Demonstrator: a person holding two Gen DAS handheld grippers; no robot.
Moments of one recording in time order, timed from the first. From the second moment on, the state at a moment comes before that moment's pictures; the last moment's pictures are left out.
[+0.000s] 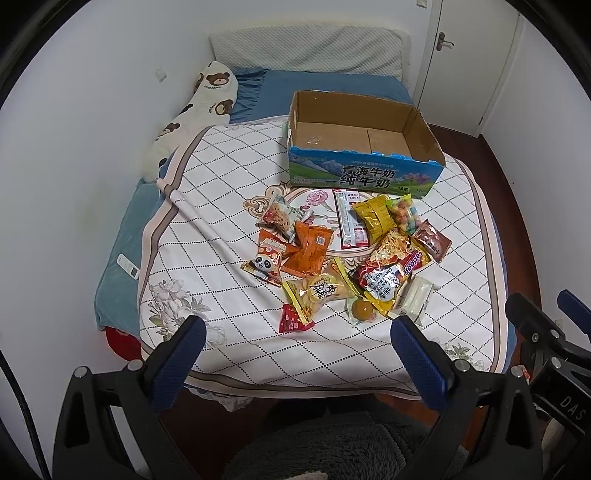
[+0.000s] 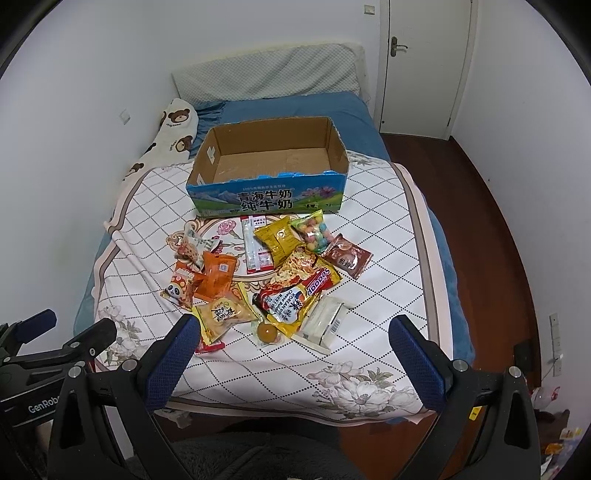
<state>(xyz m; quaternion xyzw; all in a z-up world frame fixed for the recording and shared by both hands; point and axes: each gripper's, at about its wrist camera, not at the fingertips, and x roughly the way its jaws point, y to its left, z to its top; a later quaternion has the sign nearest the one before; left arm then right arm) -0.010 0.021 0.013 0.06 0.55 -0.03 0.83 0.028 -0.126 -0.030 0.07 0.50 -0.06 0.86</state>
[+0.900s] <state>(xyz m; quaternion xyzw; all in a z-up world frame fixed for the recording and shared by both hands) -0.008 0.023 0.011 0.06 0.55 -0.03 0.83 0.034 -0.125 -0.033 0.07 0.51 -0.06 0.86</state>
